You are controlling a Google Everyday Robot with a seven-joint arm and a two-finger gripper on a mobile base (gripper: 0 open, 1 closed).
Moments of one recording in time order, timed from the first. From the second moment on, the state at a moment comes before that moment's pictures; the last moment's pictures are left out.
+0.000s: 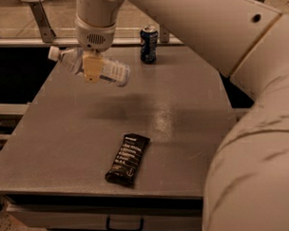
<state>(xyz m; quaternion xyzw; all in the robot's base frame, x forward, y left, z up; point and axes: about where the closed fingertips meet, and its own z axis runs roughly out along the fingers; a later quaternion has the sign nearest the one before) 0.607 0.125 0.932 -0.74 0.64 0.03 0.19</state>
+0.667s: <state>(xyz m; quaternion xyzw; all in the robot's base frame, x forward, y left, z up) 0.587 0.154 0.880 -0.79 0.60 0.05 0.11</state>
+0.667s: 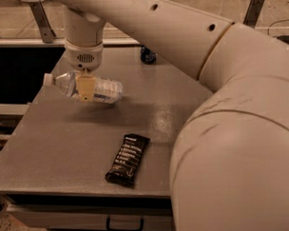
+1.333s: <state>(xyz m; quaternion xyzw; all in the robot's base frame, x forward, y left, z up) 0.579 0.171 0.857 -0.80 0.59 0.08 0.09</state>
